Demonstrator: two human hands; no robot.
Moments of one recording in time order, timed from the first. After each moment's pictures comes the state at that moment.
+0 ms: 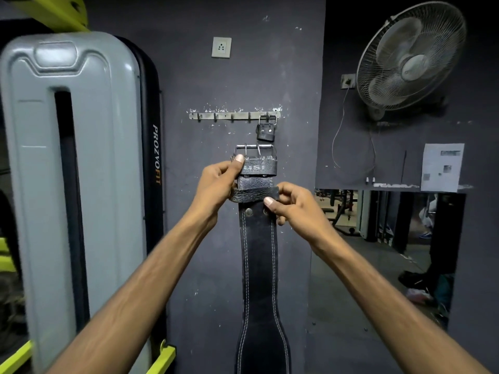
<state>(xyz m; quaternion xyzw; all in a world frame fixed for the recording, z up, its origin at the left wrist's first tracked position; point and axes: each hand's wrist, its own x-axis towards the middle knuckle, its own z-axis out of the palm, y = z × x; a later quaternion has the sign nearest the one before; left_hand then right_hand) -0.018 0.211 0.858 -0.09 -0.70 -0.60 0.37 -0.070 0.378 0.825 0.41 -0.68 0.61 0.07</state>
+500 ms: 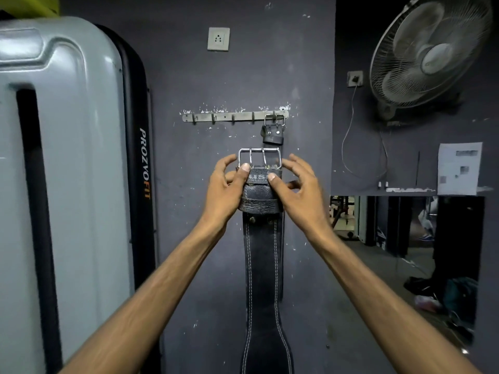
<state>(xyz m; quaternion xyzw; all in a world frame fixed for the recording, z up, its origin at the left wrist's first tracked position) -0.147 0.127 0.856 -0.13 -0.69 -0.57 0.43 -0.200 0.279 0.846 0.34 -0.66 0.58 0.33</state>
